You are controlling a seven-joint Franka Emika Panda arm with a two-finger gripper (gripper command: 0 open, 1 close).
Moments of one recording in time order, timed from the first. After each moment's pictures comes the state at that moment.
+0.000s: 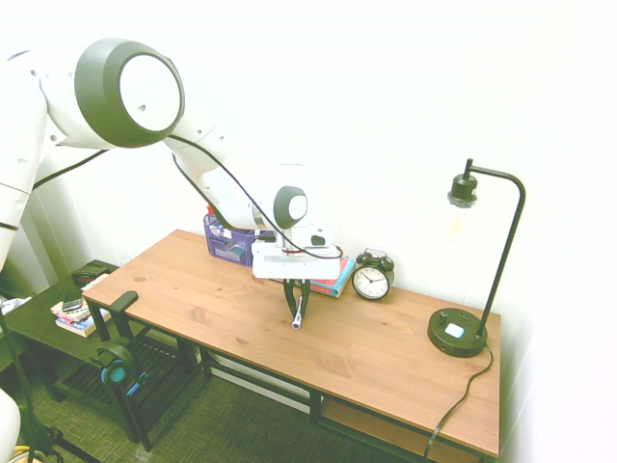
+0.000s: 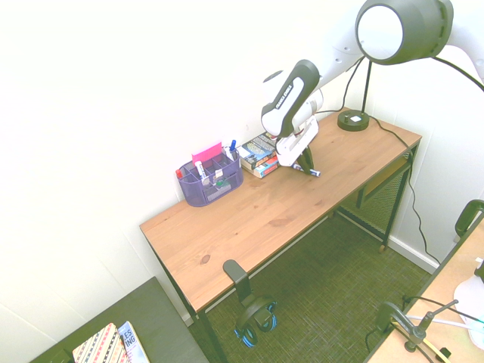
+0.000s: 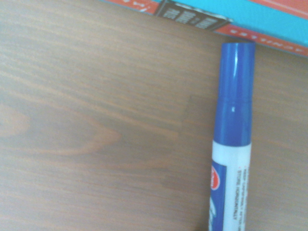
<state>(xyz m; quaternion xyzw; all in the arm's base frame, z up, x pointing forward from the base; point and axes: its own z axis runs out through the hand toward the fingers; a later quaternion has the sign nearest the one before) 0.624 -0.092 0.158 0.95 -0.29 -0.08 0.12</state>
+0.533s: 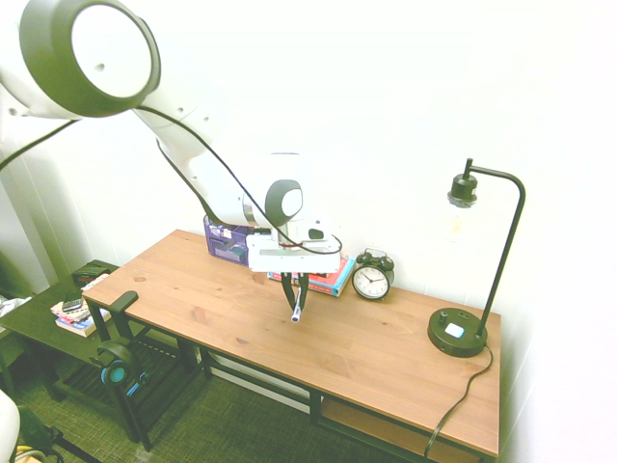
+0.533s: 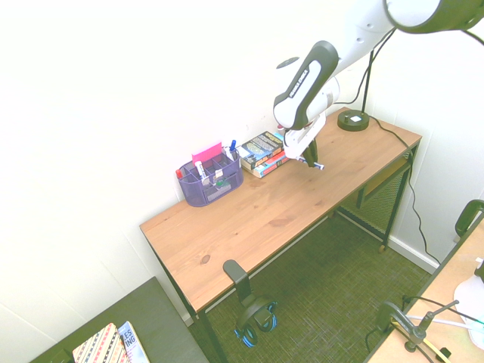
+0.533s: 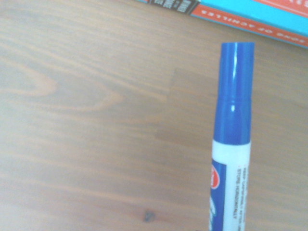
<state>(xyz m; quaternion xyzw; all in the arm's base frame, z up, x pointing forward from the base) 0.572 -0.095 0.225 0.95 -0.29 -0.01 0.08</state>
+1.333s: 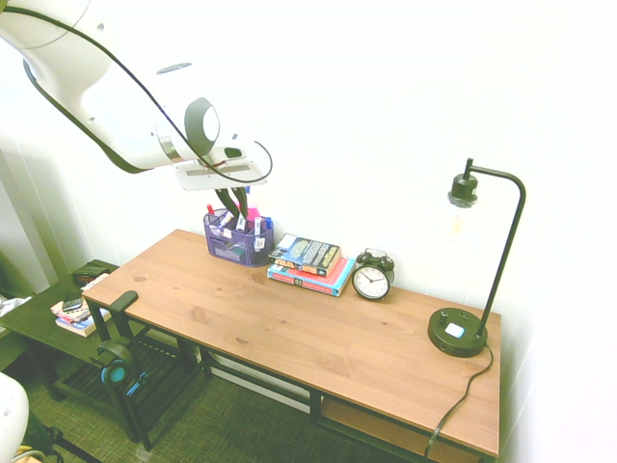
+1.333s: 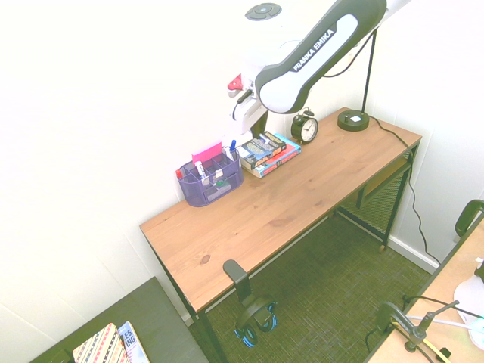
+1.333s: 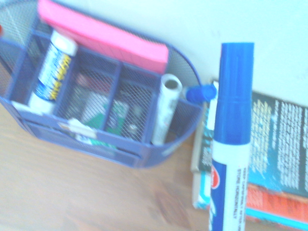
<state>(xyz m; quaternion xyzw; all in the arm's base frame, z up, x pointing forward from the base) 0.574 0.095 0.368 0.93 -0.28 0.22 -0.02</state>
